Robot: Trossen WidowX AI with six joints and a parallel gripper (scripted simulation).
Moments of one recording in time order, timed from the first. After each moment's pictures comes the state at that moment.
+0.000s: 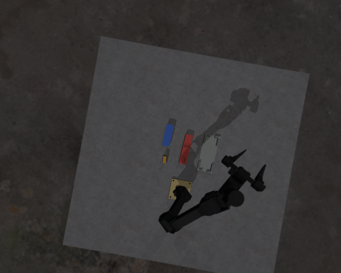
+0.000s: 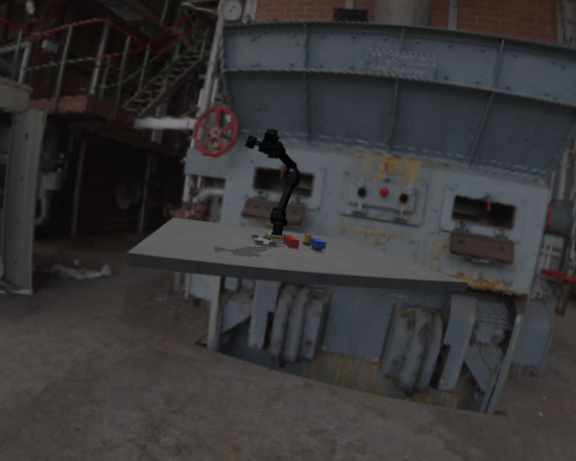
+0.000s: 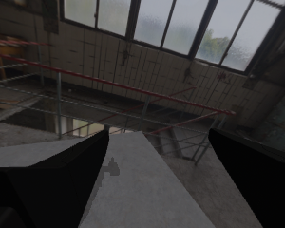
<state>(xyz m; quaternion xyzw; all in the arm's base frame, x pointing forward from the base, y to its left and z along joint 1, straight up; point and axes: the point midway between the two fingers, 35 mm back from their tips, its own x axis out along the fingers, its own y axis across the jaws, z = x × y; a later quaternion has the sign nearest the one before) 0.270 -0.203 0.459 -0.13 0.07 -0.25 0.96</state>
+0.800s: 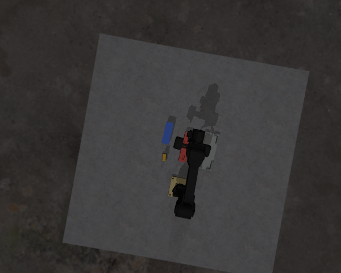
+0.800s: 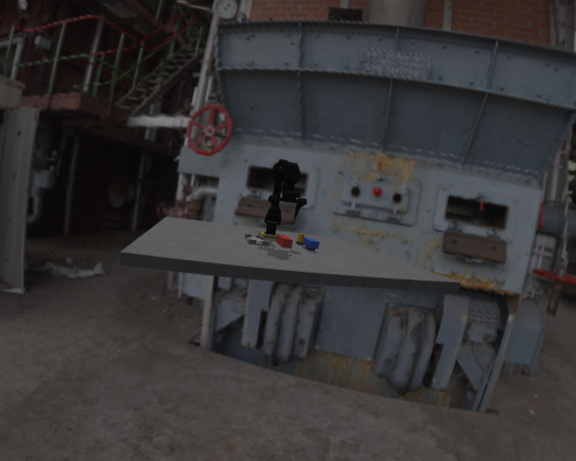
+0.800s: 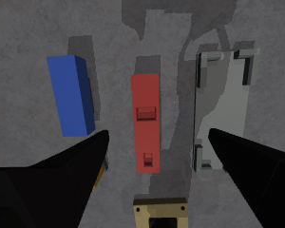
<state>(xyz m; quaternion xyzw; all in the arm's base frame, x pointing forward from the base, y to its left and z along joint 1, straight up) 0.285 0.005 0.167 0.03 0.64 -0.01 0.77</state>
